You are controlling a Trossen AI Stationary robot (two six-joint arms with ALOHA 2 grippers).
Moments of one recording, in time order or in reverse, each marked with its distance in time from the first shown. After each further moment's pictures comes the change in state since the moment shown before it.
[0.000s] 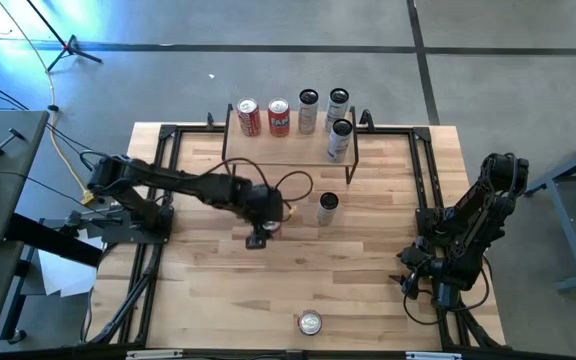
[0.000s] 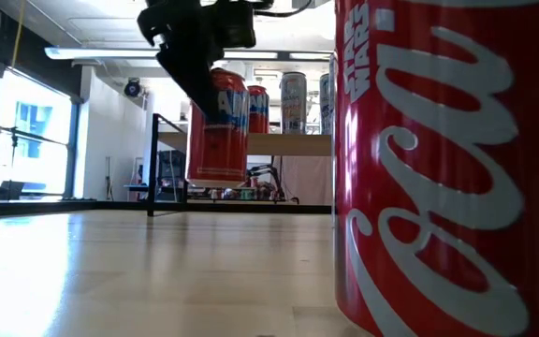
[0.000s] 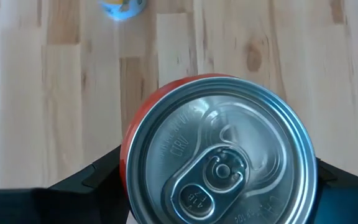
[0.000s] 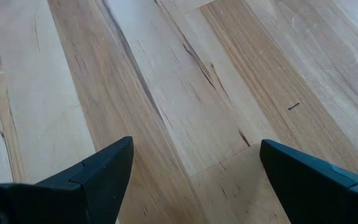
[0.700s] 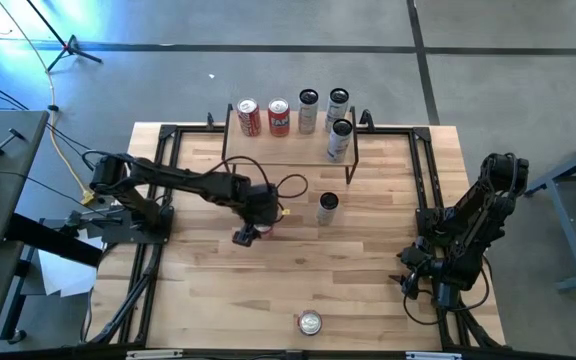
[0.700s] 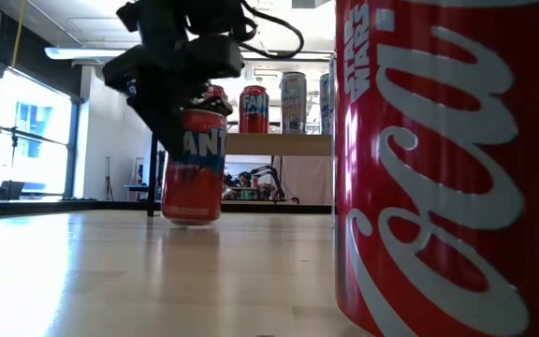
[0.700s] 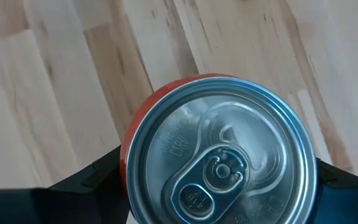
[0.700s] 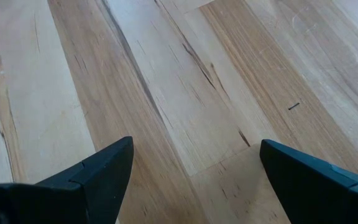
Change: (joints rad) left arm 0.064 0.009 -0.124 0.041 0.093 0.337; right arm 0.000 0.000 0.000 0.000 0.000 0.000
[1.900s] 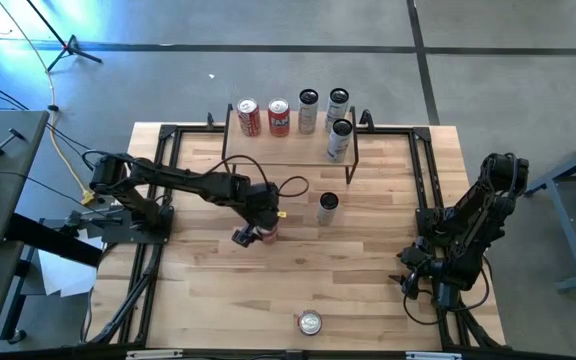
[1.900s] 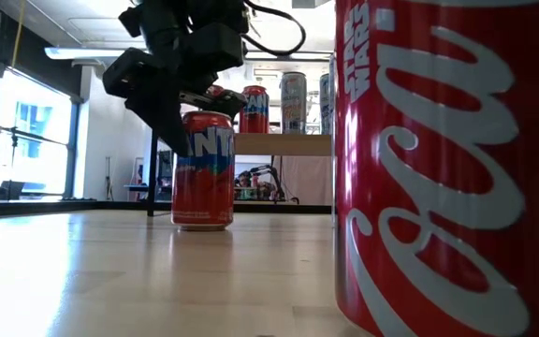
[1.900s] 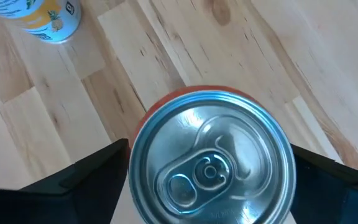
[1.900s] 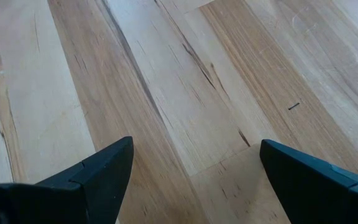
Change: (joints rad) left arm 0.005 0.000 -0.015 0.084 0.054 0.176; right arm 0.000 0.000 0.000 0.000 0.000 0.000
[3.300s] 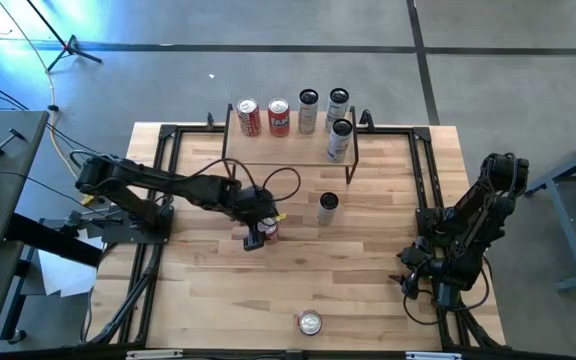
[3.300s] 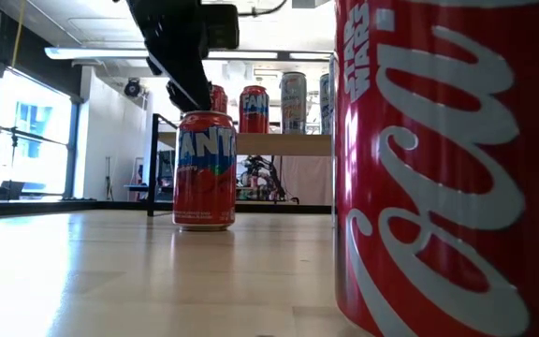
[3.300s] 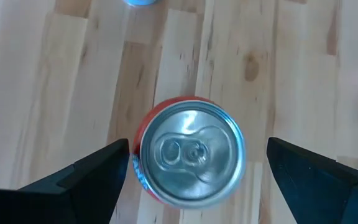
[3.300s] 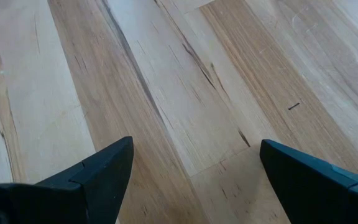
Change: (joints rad) left arm -0.085 -0.097 0.024 -0.045 -0.154 -0.728; right arm 0.000 0.000 0.000 0.000 0.000 0.000
